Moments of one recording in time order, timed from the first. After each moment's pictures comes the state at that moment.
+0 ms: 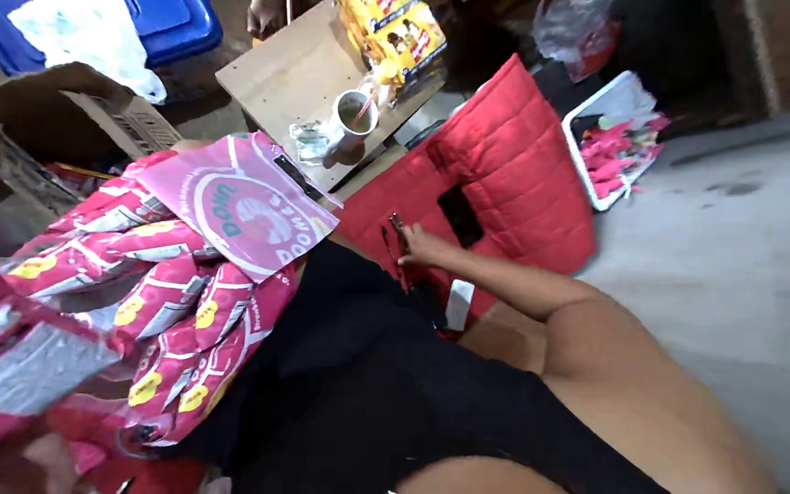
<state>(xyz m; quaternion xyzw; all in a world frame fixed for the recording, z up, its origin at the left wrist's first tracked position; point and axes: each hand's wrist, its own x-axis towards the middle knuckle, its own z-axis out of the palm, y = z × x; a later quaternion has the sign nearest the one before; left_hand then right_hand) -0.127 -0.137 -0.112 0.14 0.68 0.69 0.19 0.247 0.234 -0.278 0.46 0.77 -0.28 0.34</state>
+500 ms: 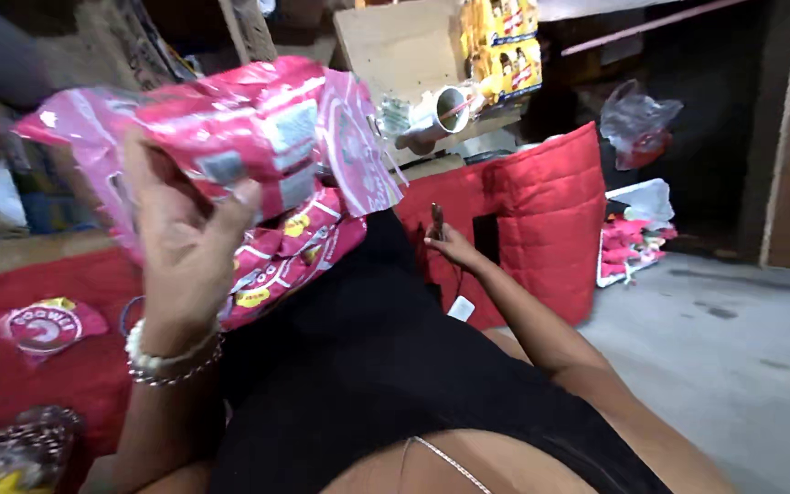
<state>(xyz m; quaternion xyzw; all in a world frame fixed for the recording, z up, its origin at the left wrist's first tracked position) -0.099 -0.071 -0.097 0.24 0.57 0.74 0.28 0.211 0.234 -0.245 0.45 0.73 -0.47 0.21</state>
